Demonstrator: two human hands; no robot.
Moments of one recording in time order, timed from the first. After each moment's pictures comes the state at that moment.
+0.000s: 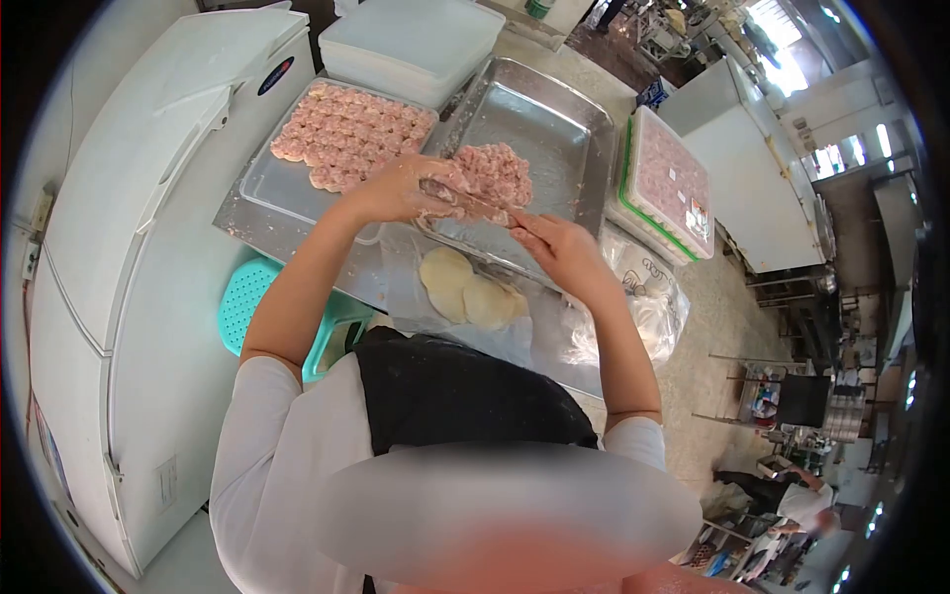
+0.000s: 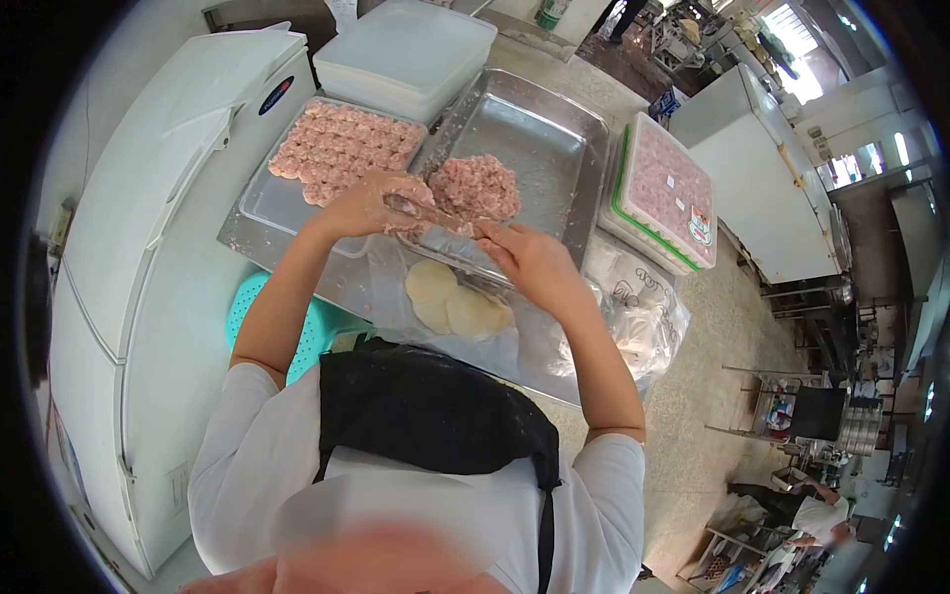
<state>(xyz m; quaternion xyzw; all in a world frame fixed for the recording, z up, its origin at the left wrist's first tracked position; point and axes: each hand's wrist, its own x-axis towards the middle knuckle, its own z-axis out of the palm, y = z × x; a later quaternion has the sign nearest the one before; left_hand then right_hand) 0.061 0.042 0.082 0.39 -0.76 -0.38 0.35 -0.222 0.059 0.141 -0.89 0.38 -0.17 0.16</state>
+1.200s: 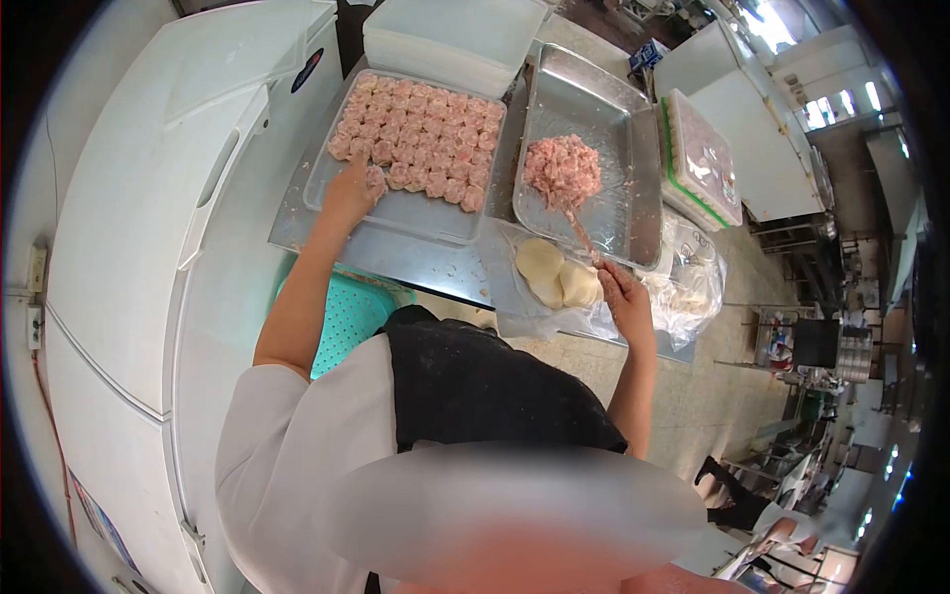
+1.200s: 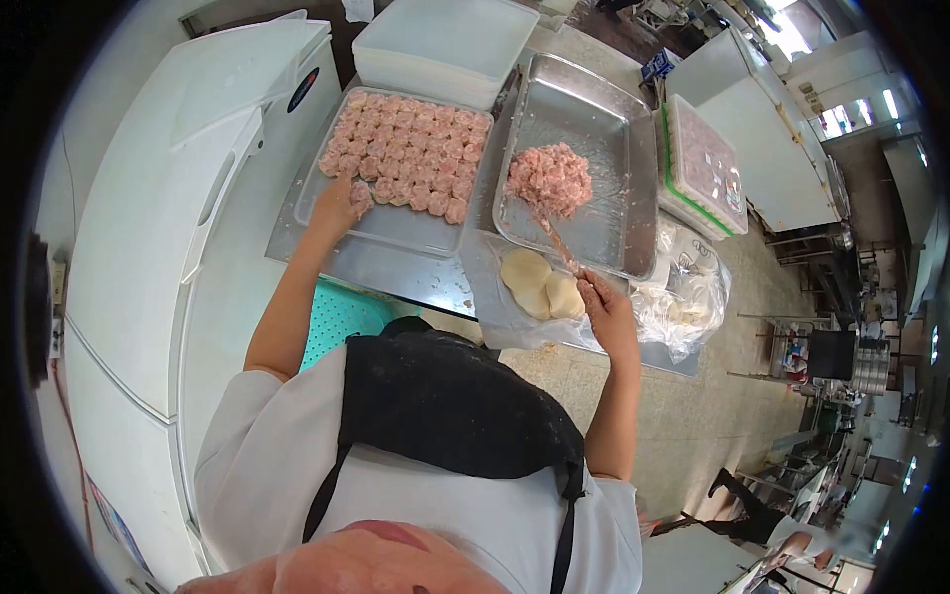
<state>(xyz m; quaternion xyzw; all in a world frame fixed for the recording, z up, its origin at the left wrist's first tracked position) 0.274 0.047 -0.054 0.68 -0.65 -0.20 0.25 -0.179 0.153 0.056 -0.62 0.65 -0.27 0.35</state>
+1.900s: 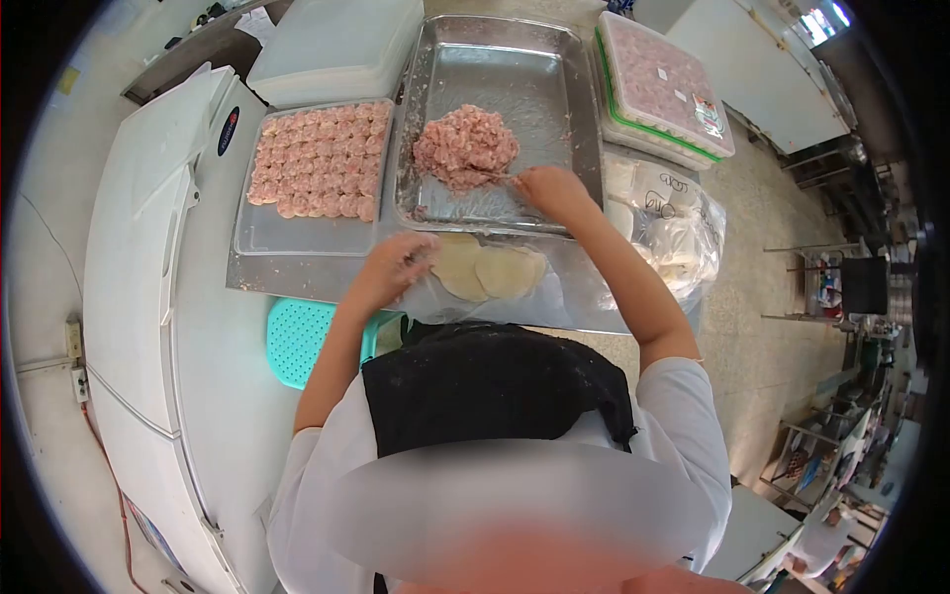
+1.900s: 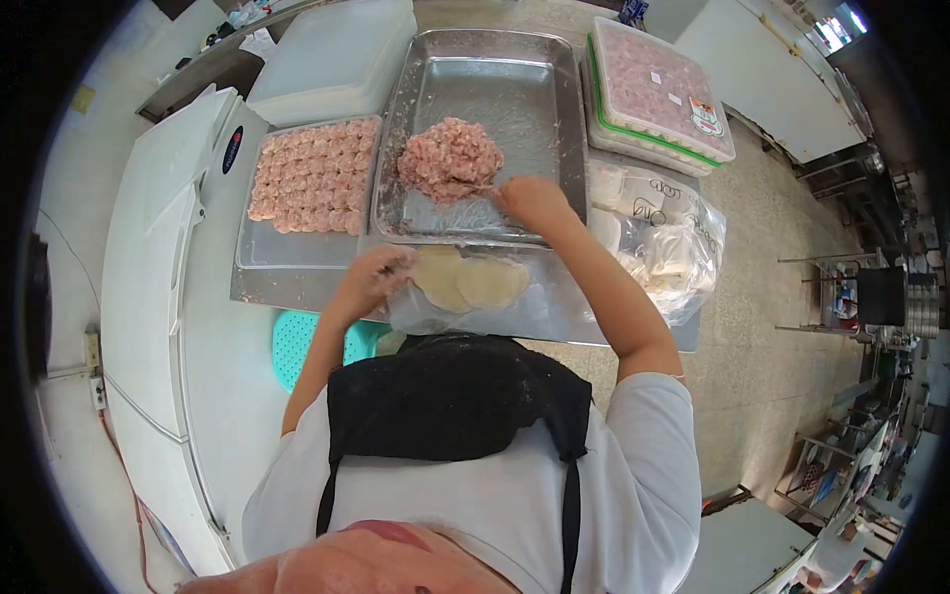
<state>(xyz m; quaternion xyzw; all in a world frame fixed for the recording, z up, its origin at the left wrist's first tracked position) 0.043 0.108 0.000 0.49 -0.72 -0.41 0.28 -0.261 -0.016 -0.021 -0.86 0.50 -0.02 0.07</state>
